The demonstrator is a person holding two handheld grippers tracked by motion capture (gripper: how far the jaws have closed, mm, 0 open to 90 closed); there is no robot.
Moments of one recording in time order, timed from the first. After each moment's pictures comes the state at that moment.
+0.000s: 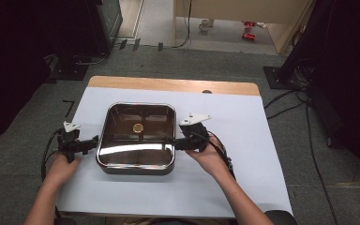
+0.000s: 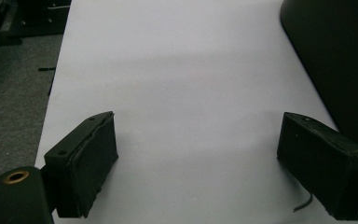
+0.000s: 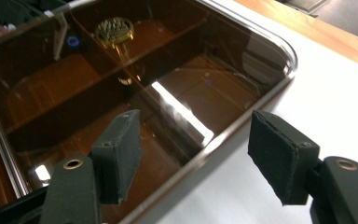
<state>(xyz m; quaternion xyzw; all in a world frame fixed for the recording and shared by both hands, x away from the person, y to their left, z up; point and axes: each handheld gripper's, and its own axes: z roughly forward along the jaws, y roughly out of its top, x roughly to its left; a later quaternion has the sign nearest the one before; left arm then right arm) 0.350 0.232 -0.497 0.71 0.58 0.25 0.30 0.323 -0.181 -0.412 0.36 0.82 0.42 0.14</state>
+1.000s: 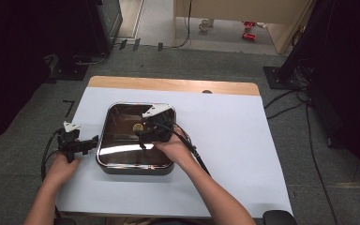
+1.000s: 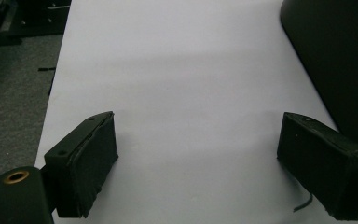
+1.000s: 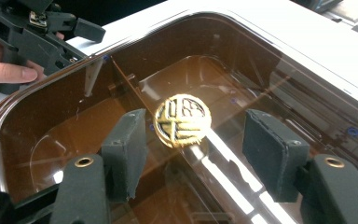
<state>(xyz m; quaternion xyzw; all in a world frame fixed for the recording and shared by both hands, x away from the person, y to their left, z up) 0.350 0.232 -0.497 0.71 0.58 0.25 0.30 0.359 -0.082 -0.417 0.32 0.84 0.43 0.11</state>
